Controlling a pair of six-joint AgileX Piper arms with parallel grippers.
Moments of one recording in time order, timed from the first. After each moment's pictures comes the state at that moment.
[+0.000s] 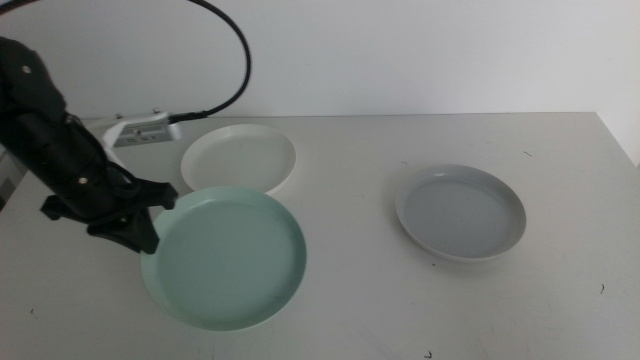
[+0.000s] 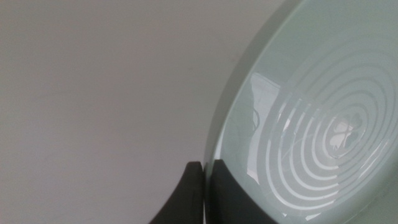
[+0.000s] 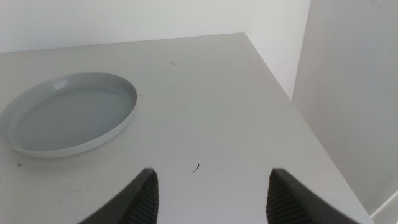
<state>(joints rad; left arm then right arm) -0.02 1.68 -1.21 -0.33 1.09 0.23 0.03 -0.01 -0.08 -0.34 0.49 0.40</state>
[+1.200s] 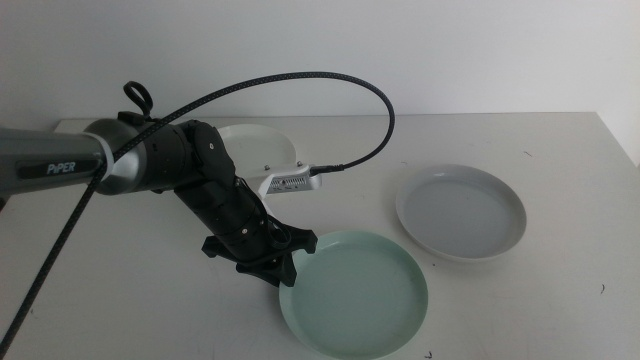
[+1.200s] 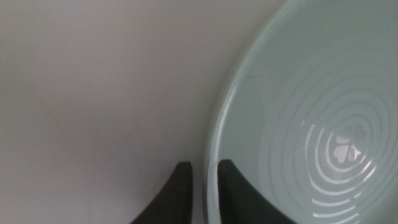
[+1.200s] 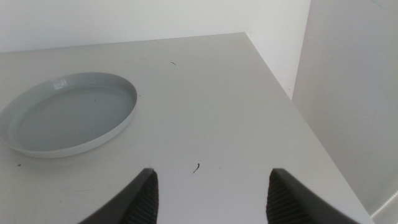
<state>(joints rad) -0.39 1.94 -1.22 -0.56 0.76 0.22 0.03 -0.01 -0.08 -0.34 0.49 0.40</state>
